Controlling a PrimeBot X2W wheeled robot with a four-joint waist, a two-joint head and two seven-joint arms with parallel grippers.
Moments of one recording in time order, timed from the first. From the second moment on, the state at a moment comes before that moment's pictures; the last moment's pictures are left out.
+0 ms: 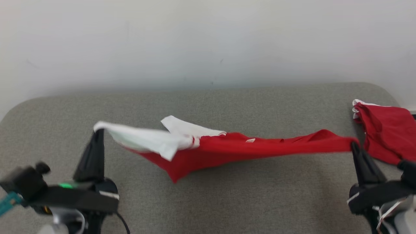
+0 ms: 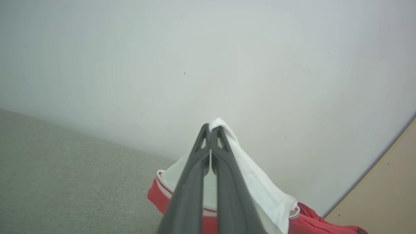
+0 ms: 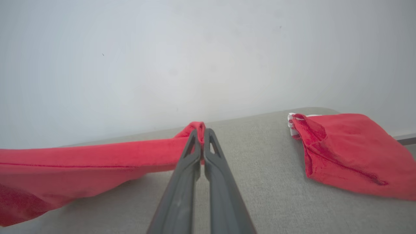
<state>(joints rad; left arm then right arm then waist) -0.13 0.21 -0.13 -0.11 -0.79 -0.02 -0.04 -0.15 -0.35 0.09 0.30 0.55 0.13 -0.14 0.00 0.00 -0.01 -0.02</state>
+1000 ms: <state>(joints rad) -0.88 0.37 -0.13 -0.02 -0.92 -0.04 0.29 -0.73 -0.50 -0.04 0.08 0.70 0.13 0.38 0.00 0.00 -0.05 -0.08</state>
